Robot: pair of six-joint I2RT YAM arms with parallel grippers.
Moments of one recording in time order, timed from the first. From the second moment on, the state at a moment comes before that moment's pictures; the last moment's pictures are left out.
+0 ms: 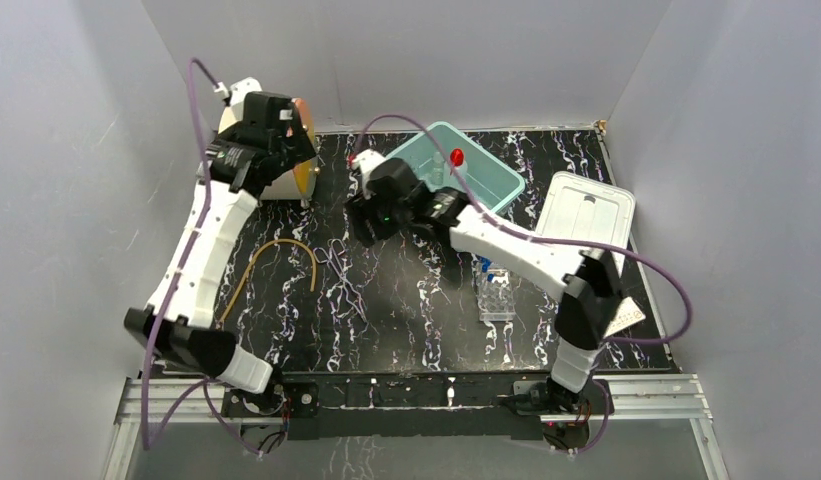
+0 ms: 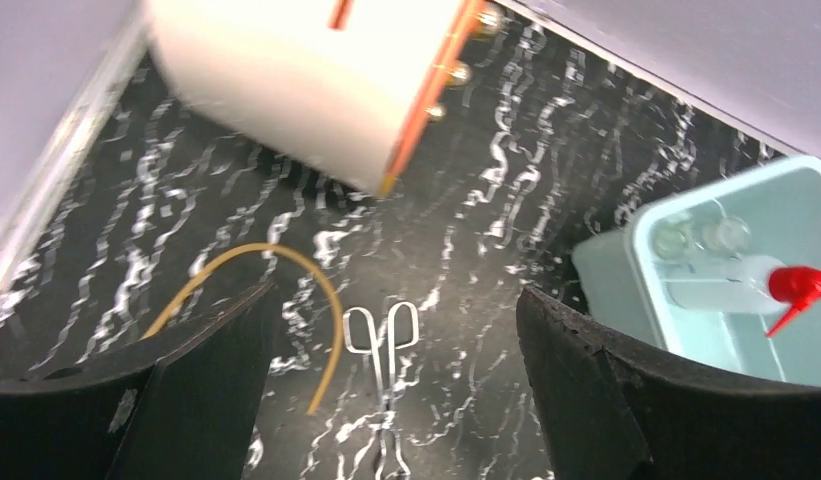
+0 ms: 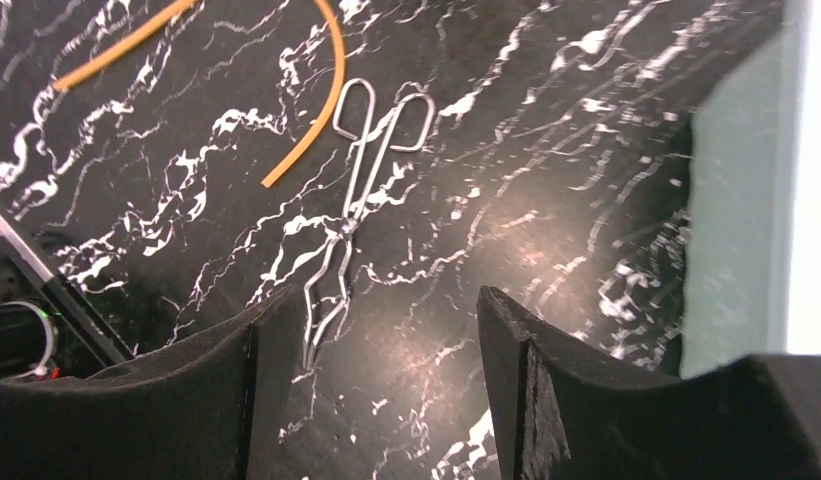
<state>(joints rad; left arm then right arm) -0.33 1.53 1.83 -0.98 -0.49 -0.55 0.94 1.71 1.60 -0.51 0.01 0.21</state>
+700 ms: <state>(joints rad) -0.32 1.31 1.84 -0.98 -0.84 -0.49 1.08 2.36 2.11 -0.81 0.02 0.15</state>
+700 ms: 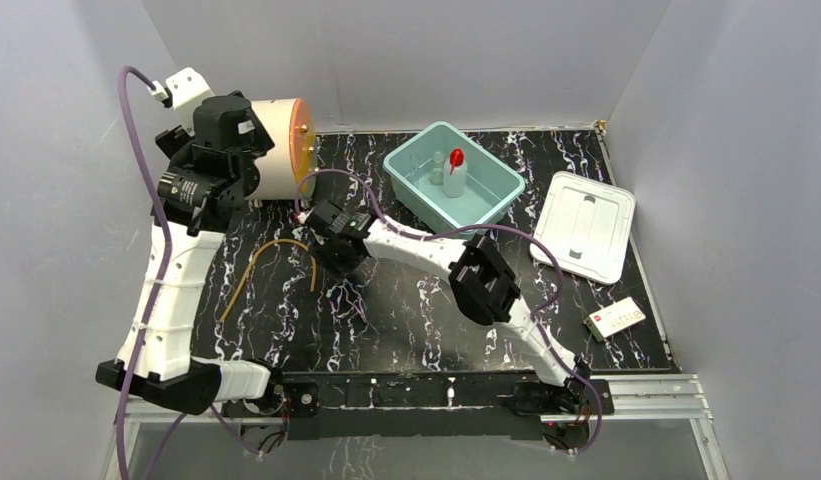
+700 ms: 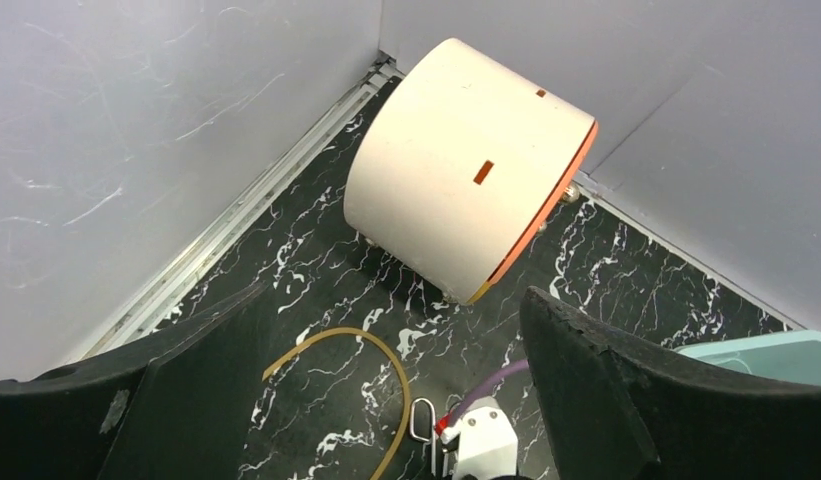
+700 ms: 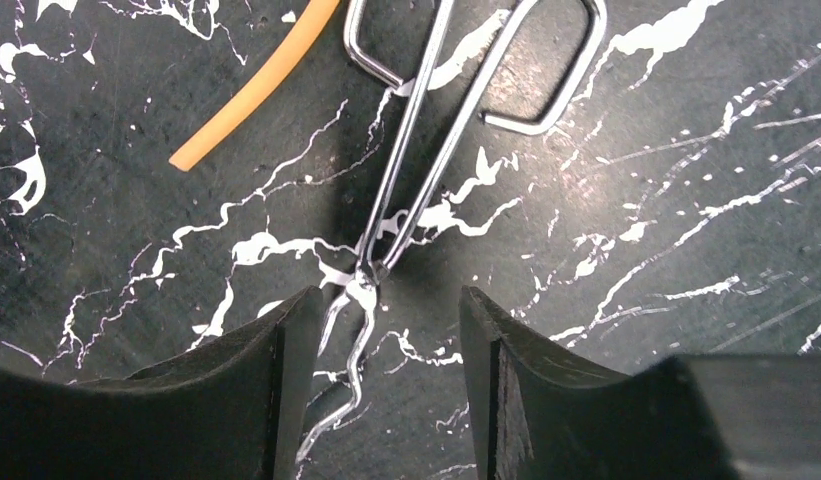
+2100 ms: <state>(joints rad) -0.32 1.31 1.80 -0.90 -0.77 -0.40 1.10 2.37 2.11 -0.88 0.09 0.16</state>
